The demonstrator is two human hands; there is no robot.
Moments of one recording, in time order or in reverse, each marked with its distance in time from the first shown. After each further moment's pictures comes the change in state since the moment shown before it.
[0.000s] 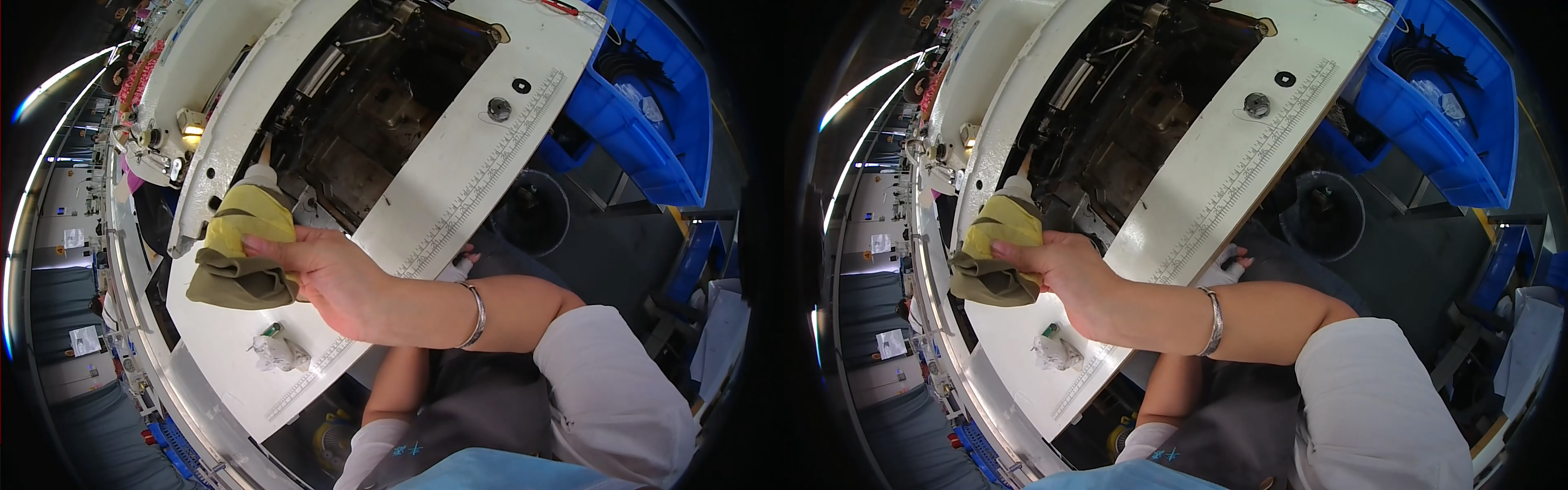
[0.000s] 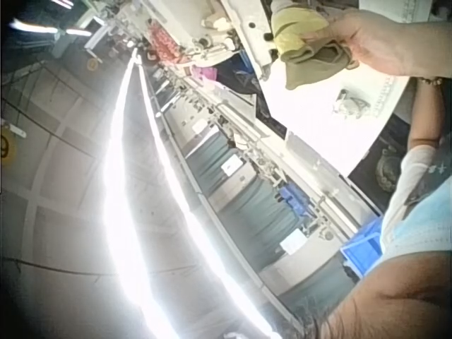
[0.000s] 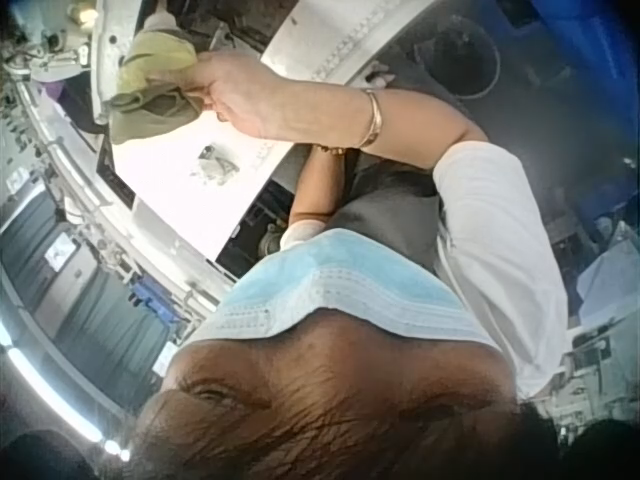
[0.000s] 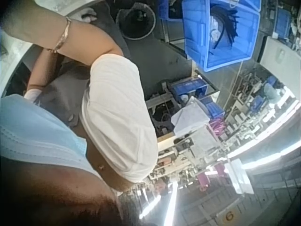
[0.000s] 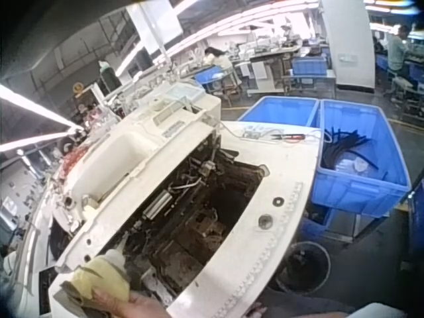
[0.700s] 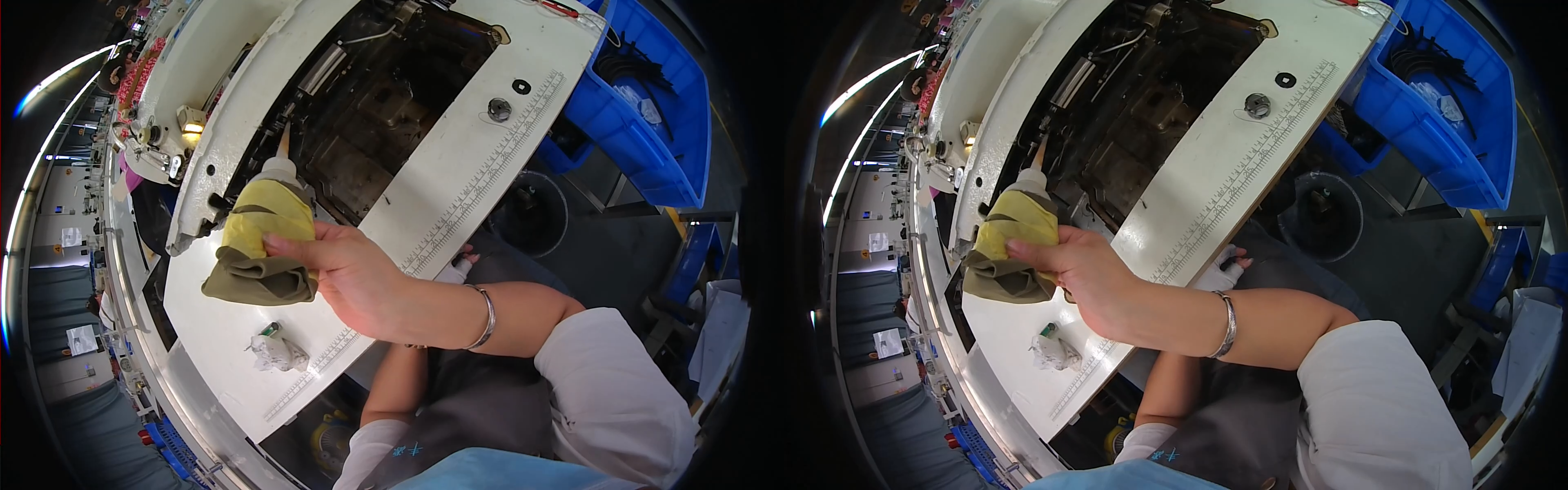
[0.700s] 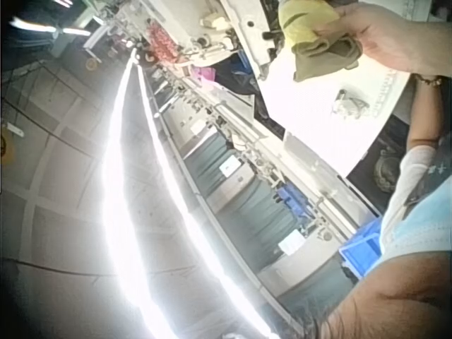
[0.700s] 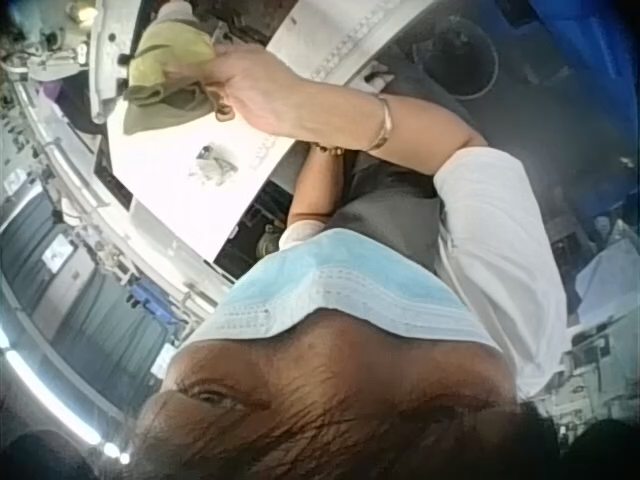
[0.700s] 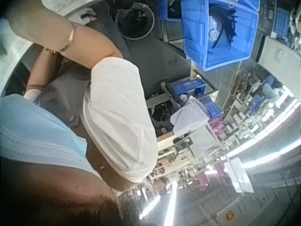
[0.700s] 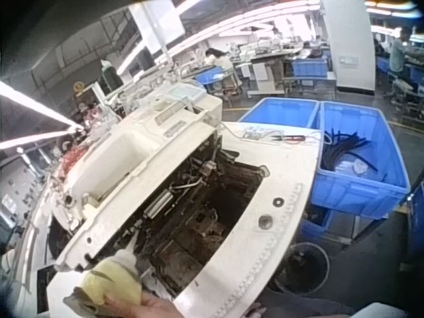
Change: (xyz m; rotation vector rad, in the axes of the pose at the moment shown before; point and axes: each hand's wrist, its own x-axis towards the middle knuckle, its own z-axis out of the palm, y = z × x) left_hand 0.027 0.008 0.013 -0.235 -0.051 -0.072; right_hand -0.006 0.001 -0.014 0.028 0.036 -0.094
